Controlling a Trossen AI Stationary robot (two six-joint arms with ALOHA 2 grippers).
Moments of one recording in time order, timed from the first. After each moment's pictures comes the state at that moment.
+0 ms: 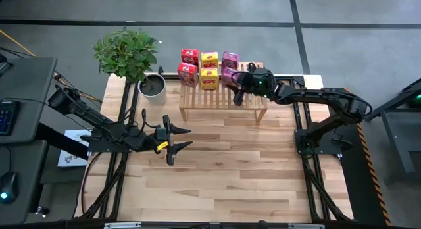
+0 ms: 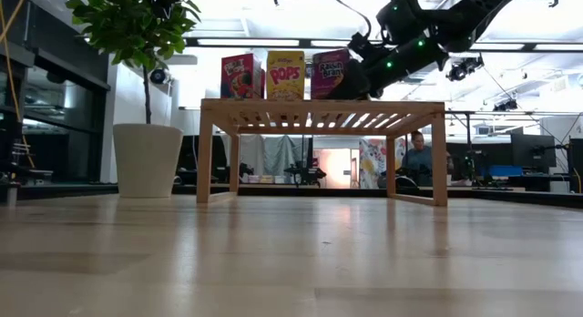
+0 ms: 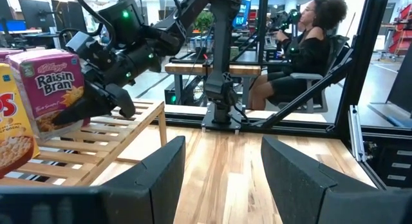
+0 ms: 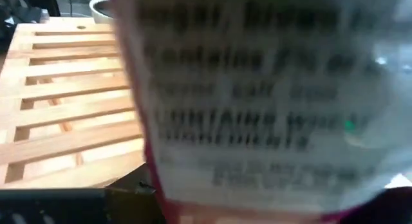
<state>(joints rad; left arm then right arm) -0.46 1.10 0.55 0.54 -0.64 0.00 -0.51 1.45 0.83 0.29 -0.01 -0.21</state>
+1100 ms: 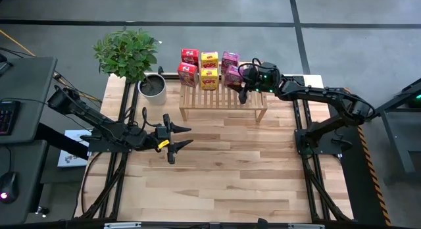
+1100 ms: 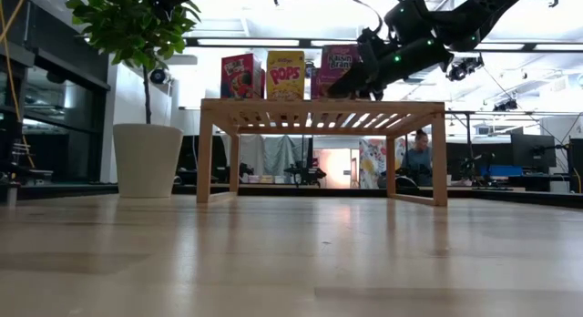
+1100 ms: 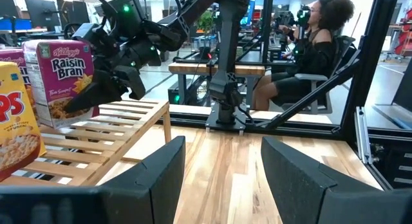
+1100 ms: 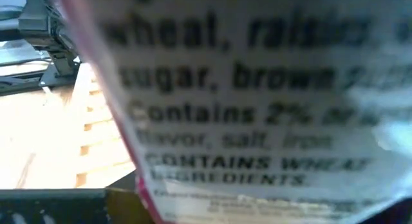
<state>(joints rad) -0.44 1.10 0.55 0.54 -0.64 -0.01 -0.60 1.41 0.83 0.27 -0.27 -0.09</state>
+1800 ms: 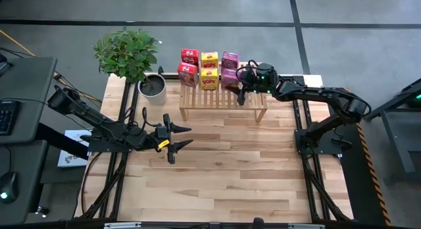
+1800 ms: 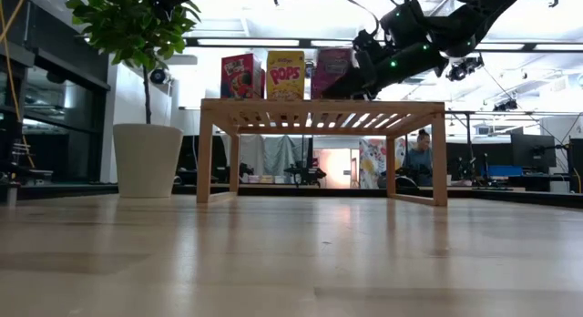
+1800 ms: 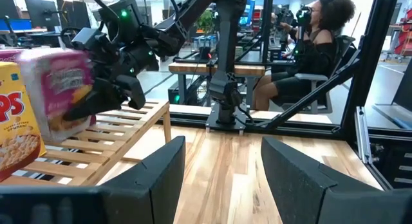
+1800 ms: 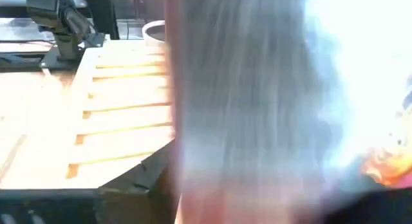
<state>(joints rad) -0.44 1.10 0.55 0.54 -0.64 -0.01 -0.59 1.45 0.83 0.33 -0.29 -0.20</state>
